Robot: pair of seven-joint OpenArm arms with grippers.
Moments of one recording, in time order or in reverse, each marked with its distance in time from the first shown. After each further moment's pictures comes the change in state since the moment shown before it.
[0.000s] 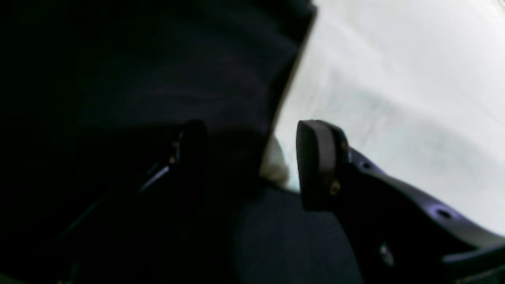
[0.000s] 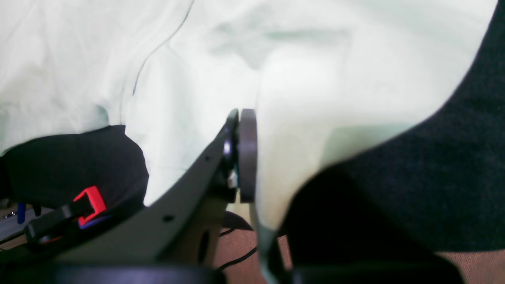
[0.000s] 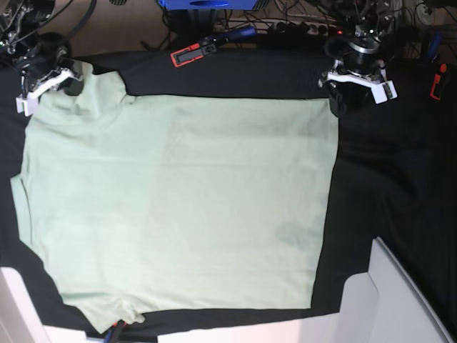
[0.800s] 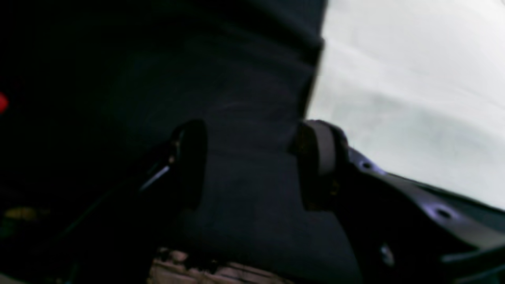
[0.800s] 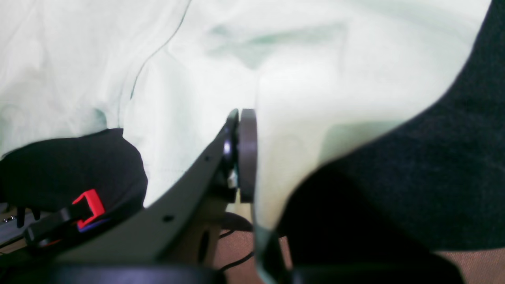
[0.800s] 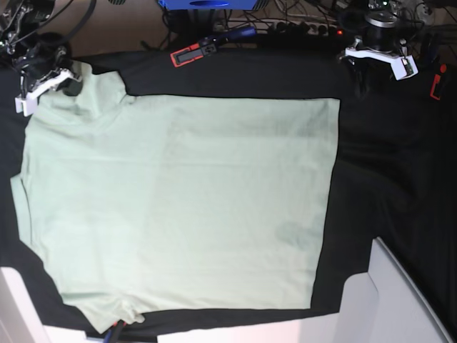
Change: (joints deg) left arm 11.9 -0.5 -5.6 12.1 2.9 1.8 -2.8; right arm 0.0 0.0 0.0 0.0 -0.2 0.0 0.2
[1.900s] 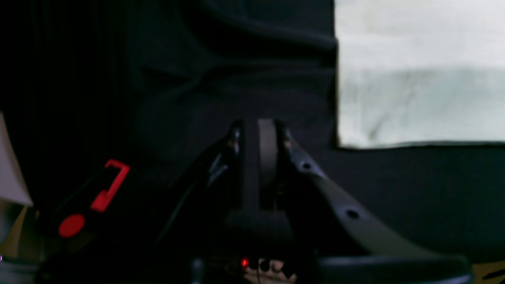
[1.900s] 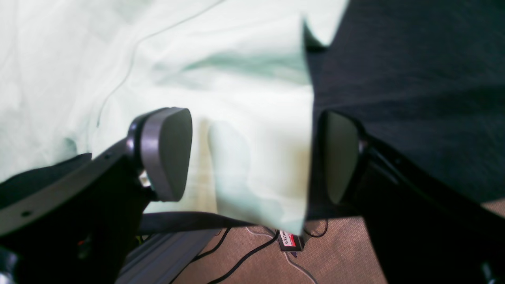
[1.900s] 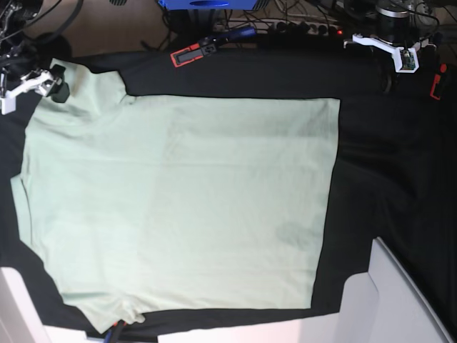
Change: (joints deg) left arm 8.3 0.2 -2.7 11.7 21.7 11.5 -1.4; right arm 0.1 1.3 4.2 1.0 -1.0 -1.0 2.3
